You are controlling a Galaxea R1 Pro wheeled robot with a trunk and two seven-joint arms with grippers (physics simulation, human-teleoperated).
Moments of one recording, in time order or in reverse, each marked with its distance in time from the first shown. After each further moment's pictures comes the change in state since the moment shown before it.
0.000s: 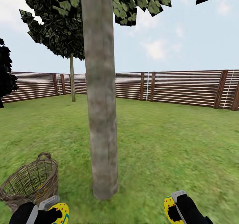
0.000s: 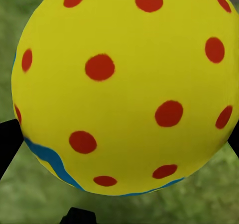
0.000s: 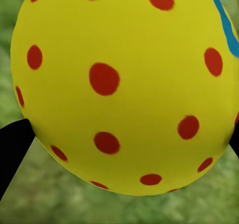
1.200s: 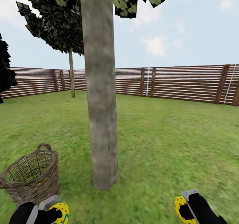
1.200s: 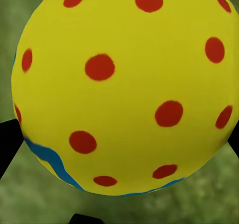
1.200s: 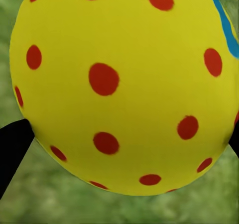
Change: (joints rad) left arm 0.000 0.000 0.000 -0.002 0.000 0.000 0.000; right arm 0.000 -0.092 -0.038 -0.012 -0.003 0.001 0.032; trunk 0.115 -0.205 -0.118
